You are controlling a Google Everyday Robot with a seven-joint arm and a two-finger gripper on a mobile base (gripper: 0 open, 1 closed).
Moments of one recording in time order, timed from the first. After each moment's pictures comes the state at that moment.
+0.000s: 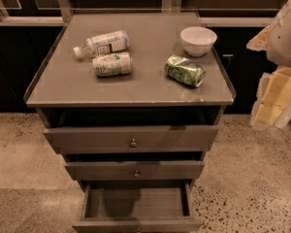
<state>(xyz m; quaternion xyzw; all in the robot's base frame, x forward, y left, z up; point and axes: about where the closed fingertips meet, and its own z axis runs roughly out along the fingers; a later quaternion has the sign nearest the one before) 0.438 -0.217 0.976 -0.60 0.78 -0.03 0.16</state>
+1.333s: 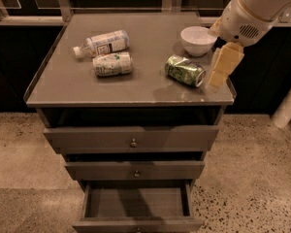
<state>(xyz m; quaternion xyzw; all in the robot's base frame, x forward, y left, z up) 0.554 -0.177 0.953 -0.61 0.76 0.03 0.21</state>
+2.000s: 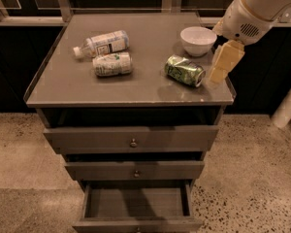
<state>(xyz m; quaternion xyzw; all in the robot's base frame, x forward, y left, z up) 0.573 -0.184 0.949 -0.59 0.78 0.03 0.22</state>
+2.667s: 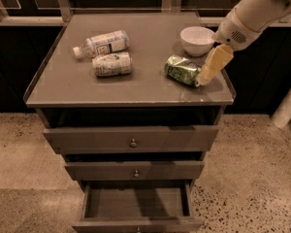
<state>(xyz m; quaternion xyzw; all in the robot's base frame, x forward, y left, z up) 0.627 -0.197 0.911 -0.53 0.81 0.06 0.24</state>
